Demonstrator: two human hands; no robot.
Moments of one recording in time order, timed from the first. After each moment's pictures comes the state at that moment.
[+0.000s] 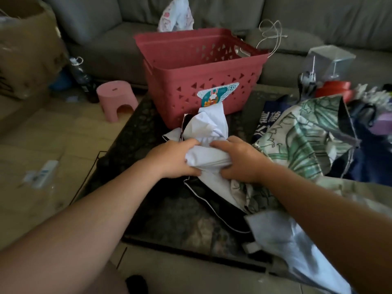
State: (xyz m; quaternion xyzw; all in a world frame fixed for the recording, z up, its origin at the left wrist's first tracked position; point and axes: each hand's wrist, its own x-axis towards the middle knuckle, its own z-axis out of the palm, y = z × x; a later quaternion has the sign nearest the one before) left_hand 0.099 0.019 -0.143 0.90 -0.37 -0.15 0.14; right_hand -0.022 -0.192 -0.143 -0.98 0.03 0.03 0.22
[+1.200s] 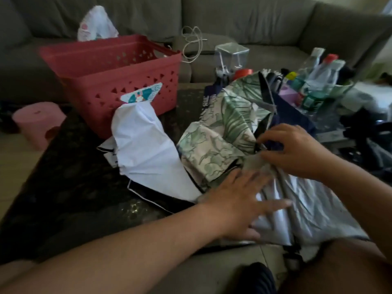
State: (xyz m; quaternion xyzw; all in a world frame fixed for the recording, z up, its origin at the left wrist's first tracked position) left_hand -0.142 -0.109 -0.147 0.60 -0.80 0.02 0.02; right_hand -0.253 -0.286 -0.060 -0.96 0.26 -0.08 0.07
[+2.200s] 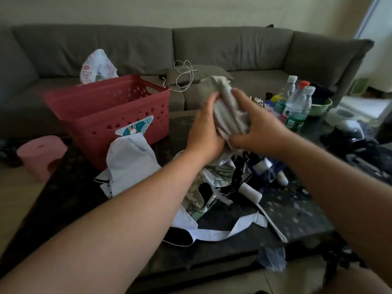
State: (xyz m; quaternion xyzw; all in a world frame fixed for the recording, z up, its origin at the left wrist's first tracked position) left_hand -0.064 -0.195 -0.030 0.72 -0.48 -0.06 0.50; right_hand -0.203 -0.280 0.022 -0.92 0.24 -0.20 0.24
